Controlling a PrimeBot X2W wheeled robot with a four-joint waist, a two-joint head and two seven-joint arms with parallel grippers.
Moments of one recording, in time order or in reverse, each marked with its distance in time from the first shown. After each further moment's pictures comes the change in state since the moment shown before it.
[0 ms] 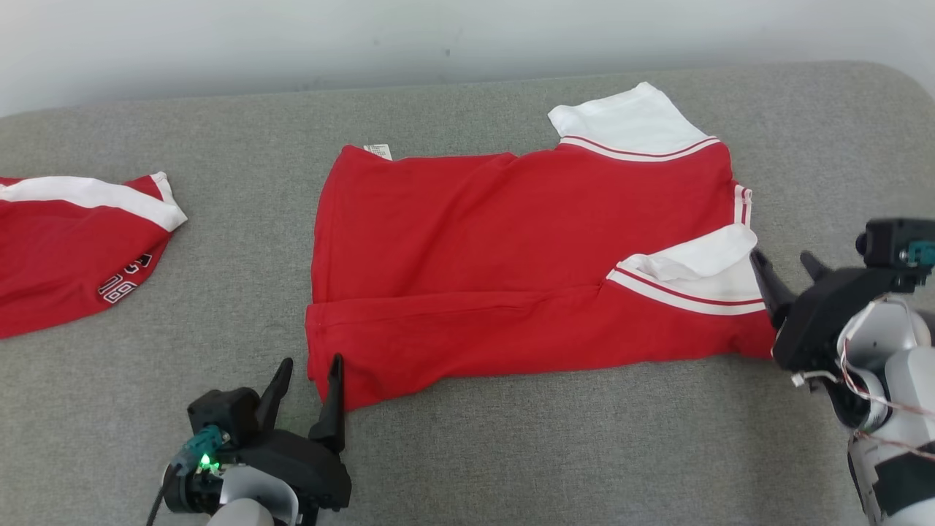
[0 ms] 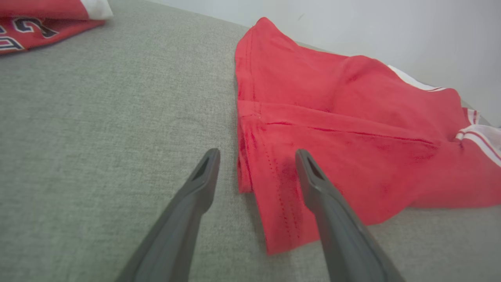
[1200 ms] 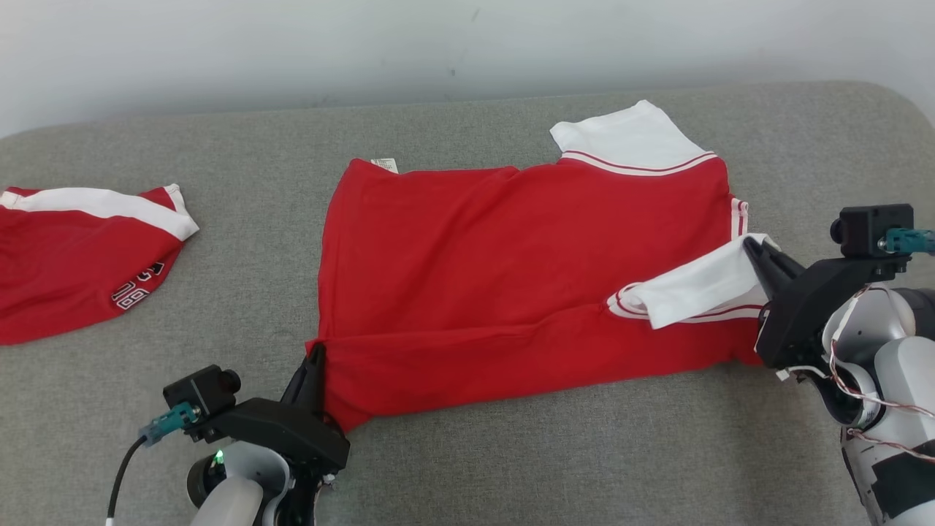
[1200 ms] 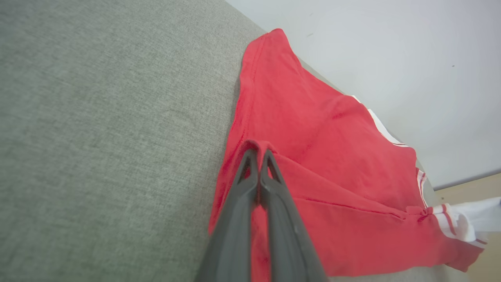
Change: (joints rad) left arm -0.023 -0.050 0.069 -0.002 -0.276 -0.016 0.125; right arm 0.036 -0.040 0.100 -0.142 0.047 0.000 0.051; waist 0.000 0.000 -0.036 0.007
